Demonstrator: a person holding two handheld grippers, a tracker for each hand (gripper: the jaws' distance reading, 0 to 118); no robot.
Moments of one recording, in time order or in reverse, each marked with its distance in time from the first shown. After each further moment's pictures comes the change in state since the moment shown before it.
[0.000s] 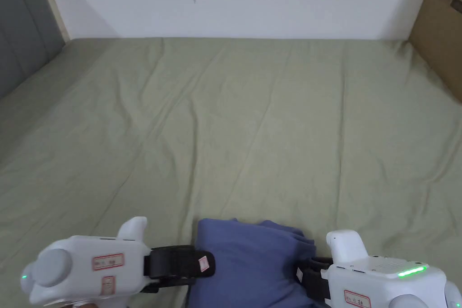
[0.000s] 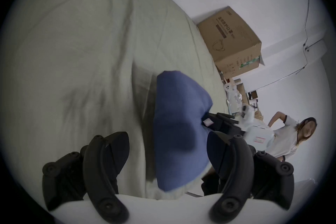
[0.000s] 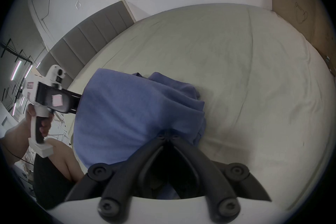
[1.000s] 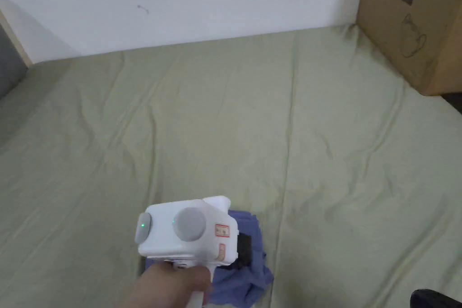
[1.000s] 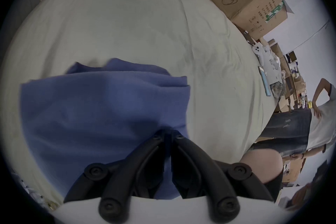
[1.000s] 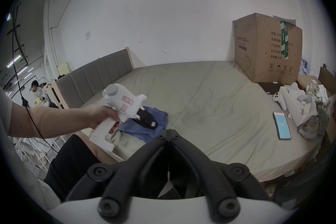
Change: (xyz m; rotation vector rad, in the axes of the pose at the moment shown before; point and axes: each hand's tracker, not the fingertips) left arm 0.184 -0.024 -0.136 -0.180 0.383 -0.234; right arm -0.045 -0.104 0.315 0.415 -0.156 0.059
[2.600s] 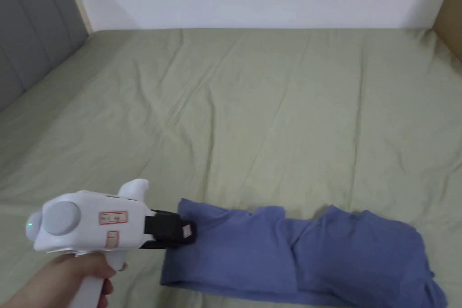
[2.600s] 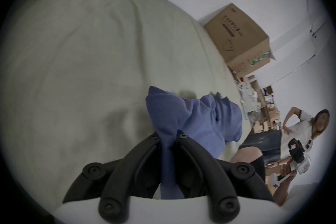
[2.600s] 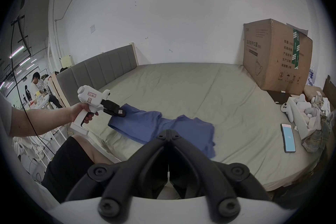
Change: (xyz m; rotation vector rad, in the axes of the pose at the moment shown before) left arm -0.239 -0.033 0.111 0.233 -0.122 0.124; right arm -0.030 0.026 -0.043 -0.019 0.024 0.063
